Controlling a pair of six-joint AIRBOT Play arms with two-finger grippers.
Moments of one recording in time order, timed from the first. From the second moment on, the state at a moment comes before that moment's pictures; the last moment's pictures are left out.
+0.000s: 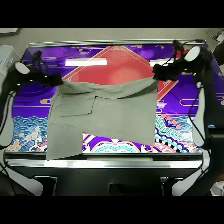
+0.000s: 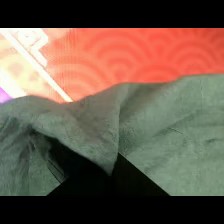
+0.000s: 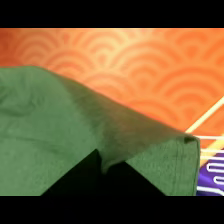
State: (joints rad) left arm 0.07 -1.89 1.80 1.09 -1.04 -1.43; right arm -0.03 -1.91 2.01 -1.18 1.26 1.63
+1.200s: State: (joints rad) left arm 0.28 -1.71 1.90 1.12 -1.54 -1.57; right arm -0.41 -1.40 0.95 -0.84 1.44 1.15
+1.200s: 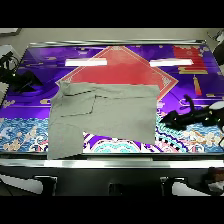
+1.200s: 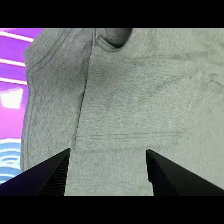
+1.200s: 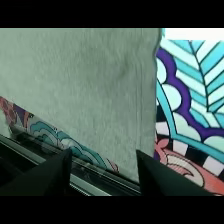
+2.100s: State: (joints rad) left arm 0.25 -1.71 1.89 1.11 -1.56 -1.57; right arm -0.42 -1.28 0.57 -0.80 1.22 1.03
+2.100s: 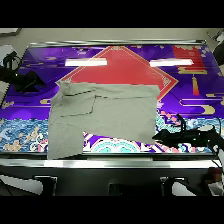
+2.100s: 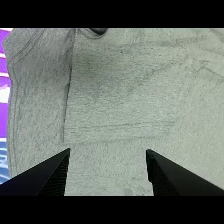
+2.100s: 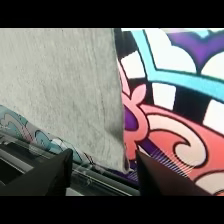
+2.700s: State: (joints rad) left arm 0.26 -1.71 1.89 1.11 -1.56 -1.57; right arm -0.25 -1.28 0.56 -0.79 1.09 1.10
